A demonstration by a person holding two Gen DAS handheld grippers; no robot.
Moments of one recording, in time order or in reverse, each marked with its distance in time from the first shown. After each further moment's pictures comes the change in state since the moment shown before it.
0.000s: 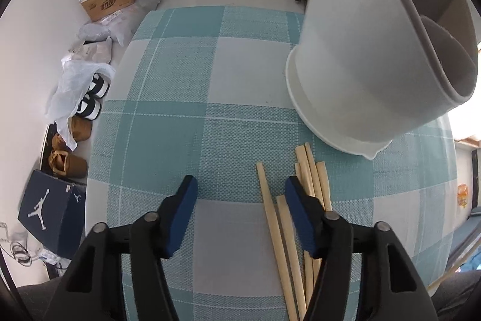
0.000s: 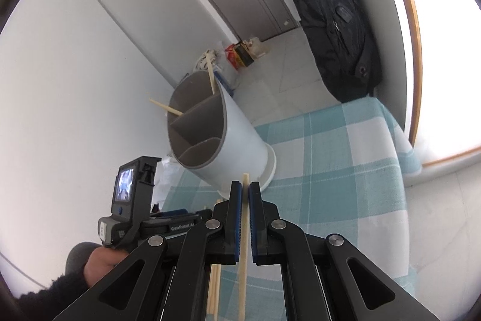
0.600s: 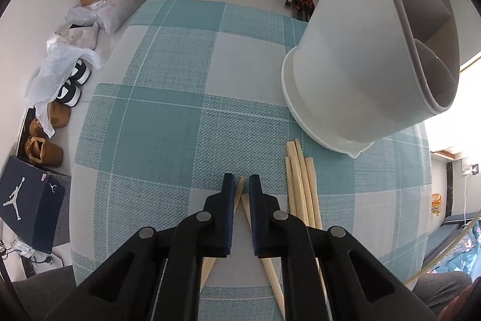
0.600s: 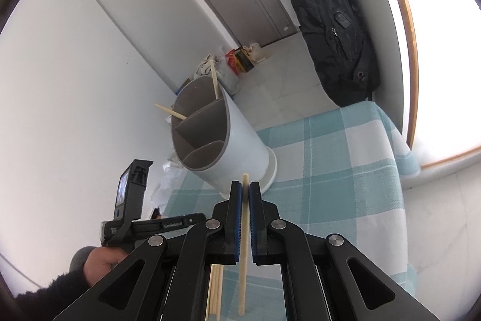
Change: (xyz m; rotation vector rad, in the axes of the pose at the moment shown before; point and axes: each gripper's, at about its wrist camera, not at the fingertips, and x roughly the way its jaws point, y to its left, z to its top) left arm 0.001 0.007 -0.001 -0.062 0.009 -0.150; right arm -0.005 0.000 -0.004 0.006 -0.025 -0.015
